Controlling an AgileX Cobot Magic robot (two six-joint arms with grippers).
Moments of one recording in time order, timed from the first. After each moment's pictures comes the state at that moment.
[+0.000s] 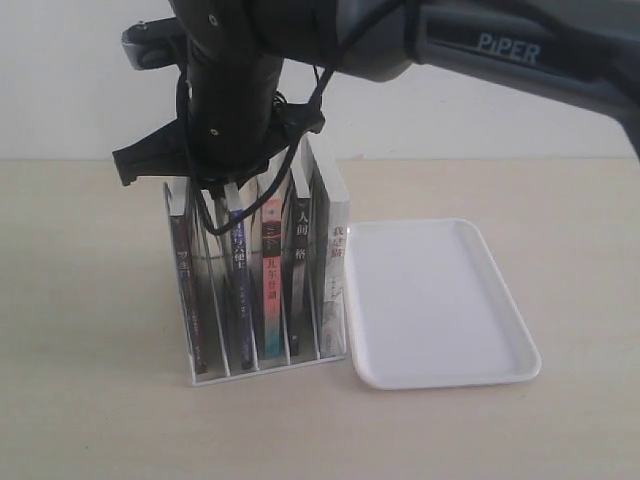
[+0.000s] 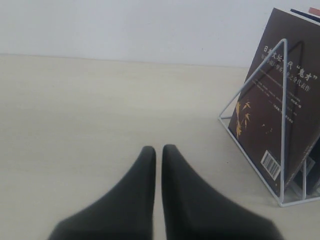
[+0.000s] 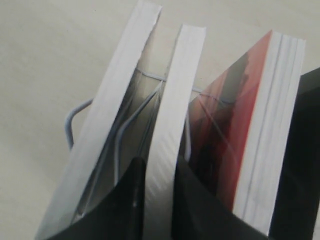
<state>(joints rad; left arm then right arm) -0.01 0.00 0.00 -0.09 0.31 0.00 0.89 2.08 -1.98 -0.22 1.00 0.41</state>
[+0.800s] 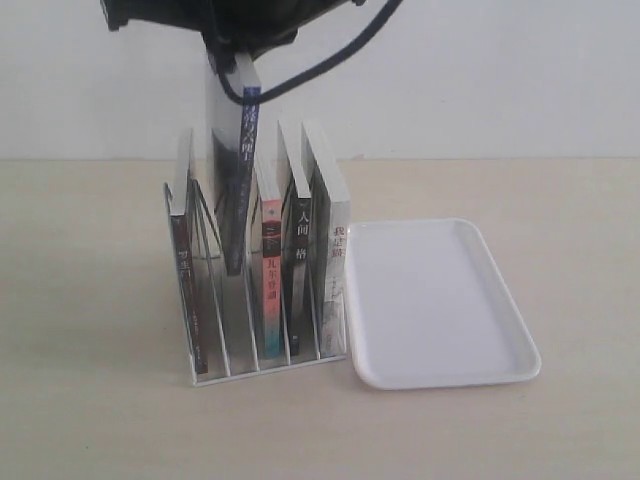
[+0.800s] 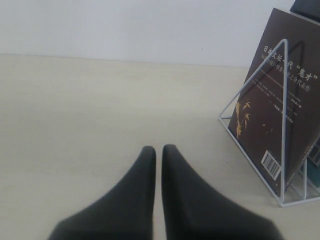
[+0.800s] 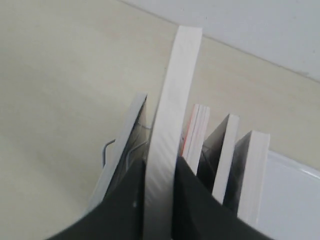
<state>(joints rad) -0.01 0.00 0.00 -0.09 0.31 0.00 0.89 1.84 -1.97 -0.26 1.01 0.42</state>
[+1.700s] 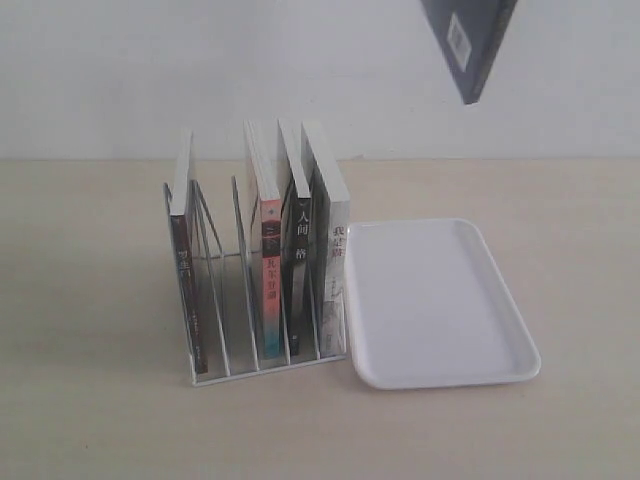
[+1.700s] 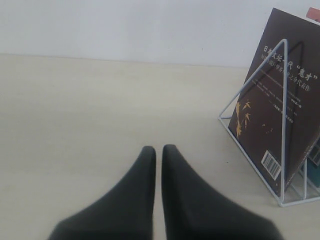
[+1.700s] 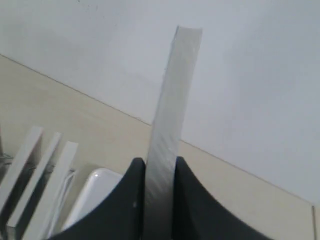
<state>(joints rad) -0.01 0.00 0.00 -0.09 0.31 0.00 0.88 1.48 -1.96 -0.62 1.25 0.27</state>
